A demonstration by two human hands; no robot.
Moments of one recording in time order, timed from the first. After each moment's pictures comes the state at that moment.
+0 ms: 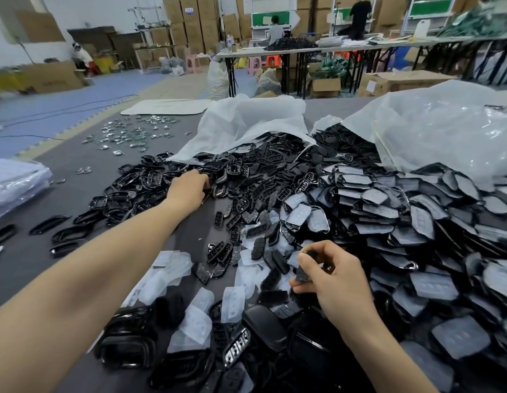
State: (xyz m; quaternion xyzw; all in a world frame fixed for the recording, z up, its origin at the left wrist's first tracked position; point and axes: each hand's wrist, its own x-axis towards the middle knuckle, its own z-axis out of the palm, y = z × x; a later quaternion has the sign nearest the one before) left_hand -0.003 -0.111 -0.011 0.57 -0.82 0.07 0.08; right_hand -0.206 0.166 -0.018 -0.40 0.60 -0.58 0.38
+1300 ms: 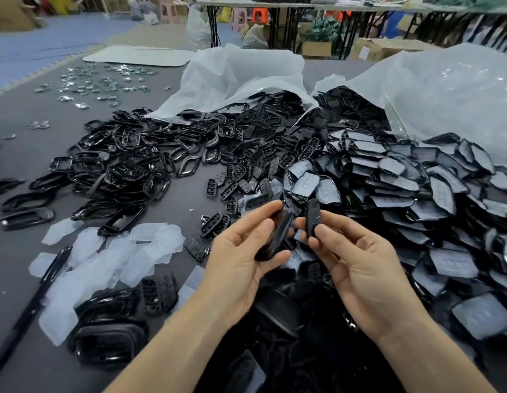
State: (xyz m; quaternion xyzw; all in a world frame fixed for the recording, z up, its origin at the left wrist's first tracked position) left_hand -0.060 0.119 -0.021 0.31 -0.37 -0.74 0.46; right_hand -0.193 0.174 0.003 -0.23 0.43 -0.68 0.54
